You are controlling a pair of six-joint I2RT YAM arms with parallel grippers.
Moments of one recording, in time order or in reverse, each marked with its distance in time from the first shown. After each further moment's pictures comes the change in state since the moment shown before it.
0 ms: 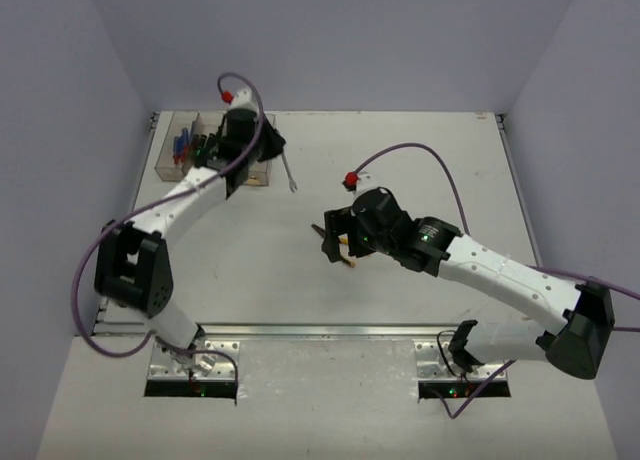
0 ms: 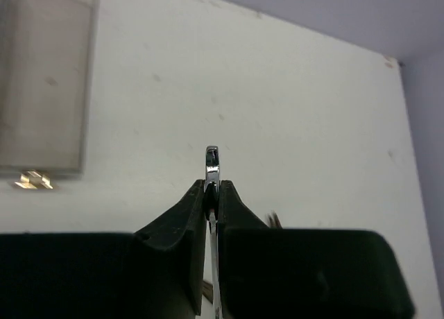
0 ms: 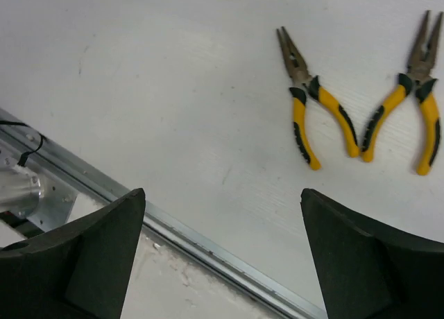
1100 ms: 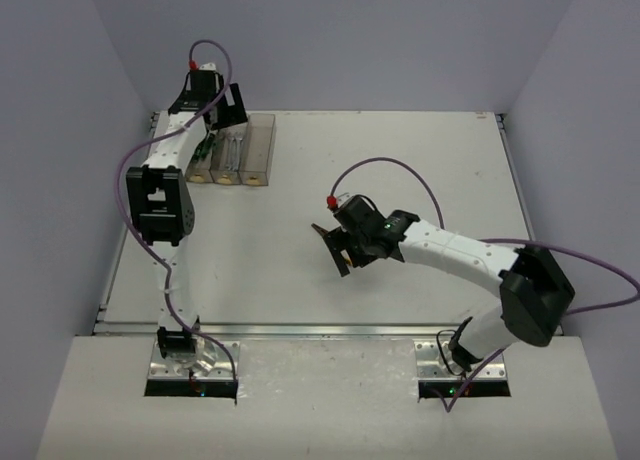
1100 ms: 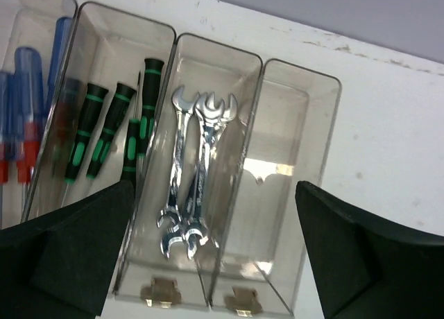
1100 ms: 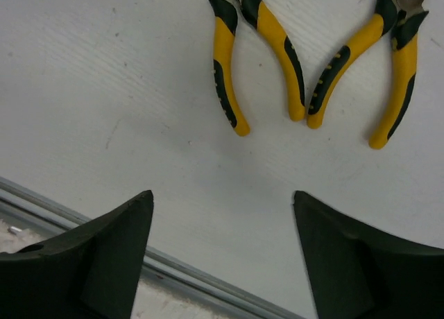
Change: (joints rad) left arm 0.346 0.663 0.819 -0.435 0.000 0.338; right arm -0.076 0.219 -0.059 -0.083 -0.030 -0.204
